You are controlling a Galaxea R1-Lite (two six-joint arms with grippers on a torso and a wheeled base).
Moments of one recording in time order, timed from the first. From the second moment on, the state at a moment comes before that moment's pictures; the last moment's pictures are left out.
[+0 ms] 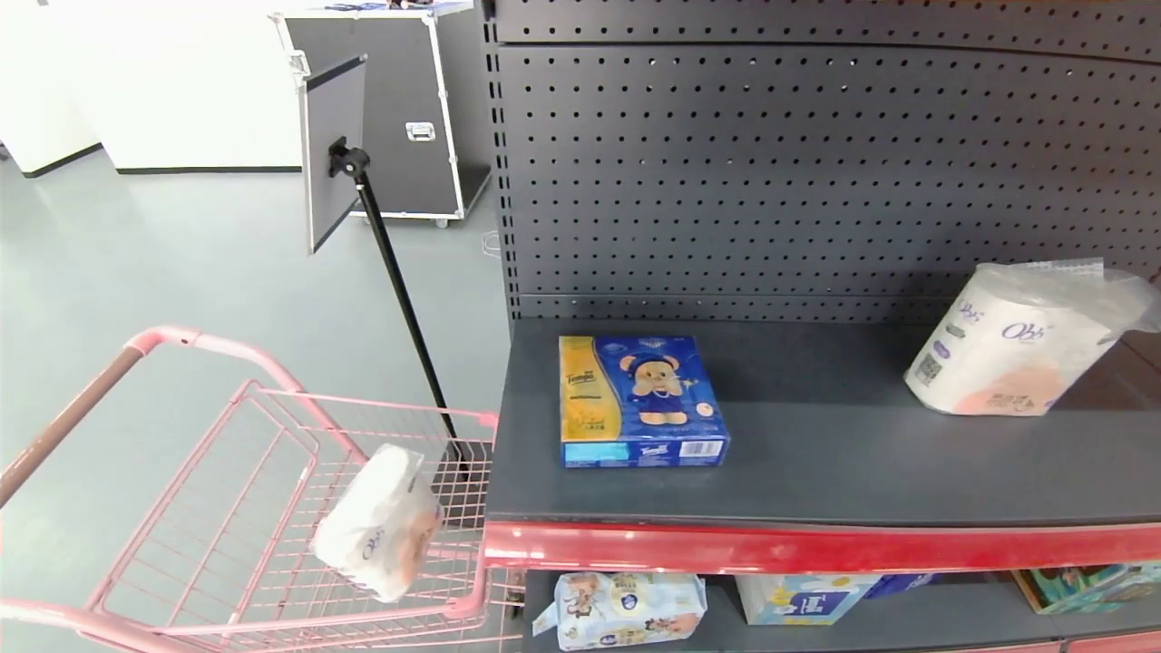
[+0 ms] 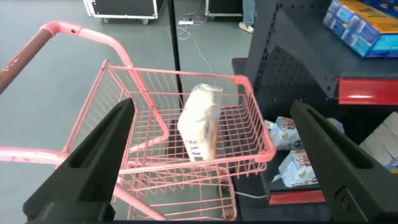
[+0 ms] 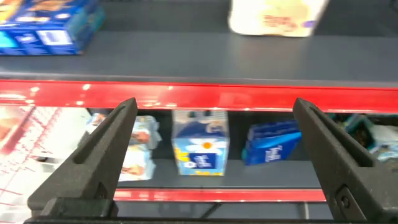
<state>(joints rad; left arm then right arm) 0.00 0.00 0.00 0.00 -0.05 -0.01 0.00 0.00 0.00 0.00 0.00 0.01</state>
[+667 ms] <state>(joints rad) 0.00 0.00 0.00 0.00 -0.05 -0.01 0.00 0.00 0.00 0.00 0.00 0.01</state>
